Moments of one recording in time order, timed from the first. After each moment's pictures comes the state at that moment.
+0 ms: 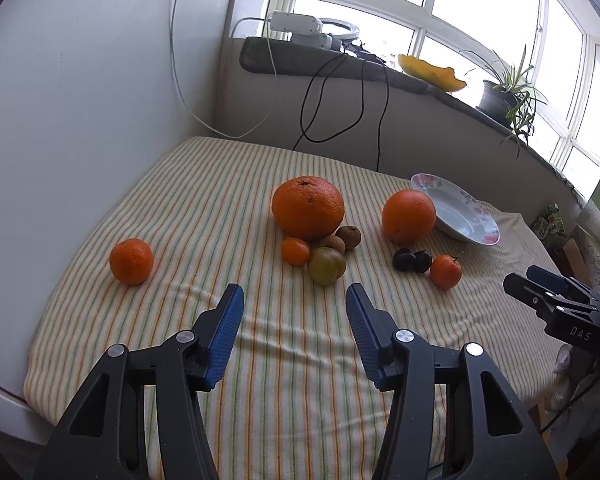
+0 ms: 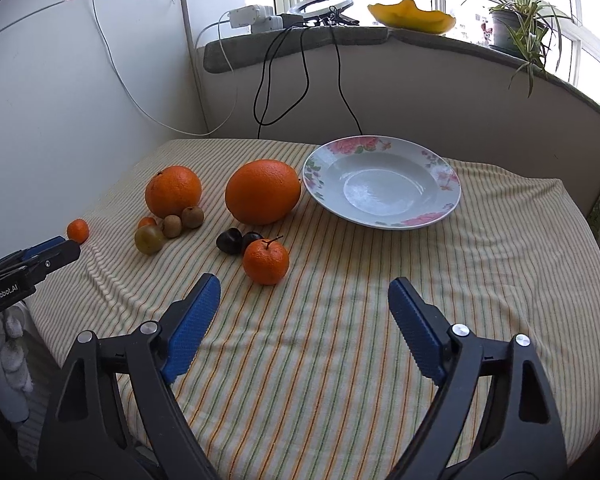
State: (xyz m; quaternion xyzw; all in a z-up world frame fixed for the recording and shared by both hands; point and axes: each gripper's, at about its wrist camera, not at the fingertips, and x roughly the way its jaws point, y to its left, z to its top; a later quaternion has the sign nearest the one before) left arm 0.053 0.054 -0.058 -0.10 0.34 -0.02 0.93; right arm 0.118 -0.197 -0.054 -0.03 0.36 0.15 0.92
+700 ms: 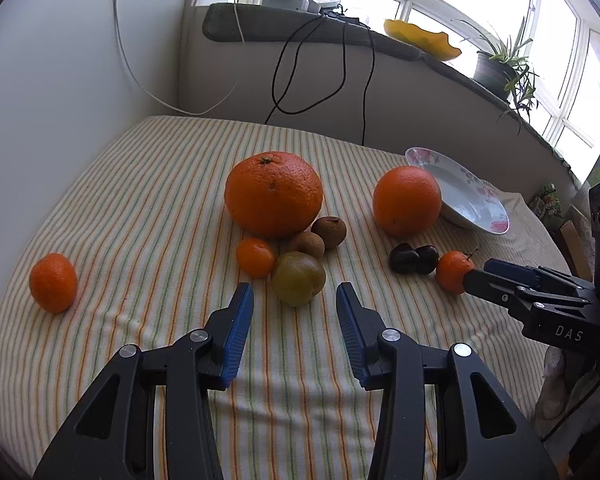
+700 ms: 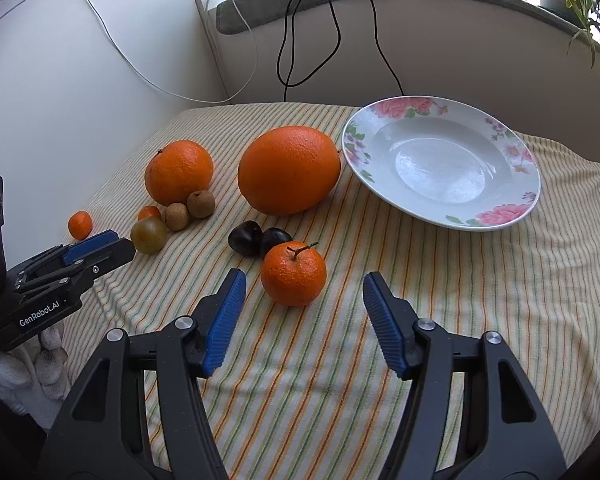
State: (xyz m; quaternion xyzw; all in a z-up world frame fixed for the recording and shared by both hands) left arm 0.109 0.032 -0.086 -0.09 0.38 -0.06 0.92; right arm 0.173 -0.174 -0.087 -0.01 0.42 0.21 0.88
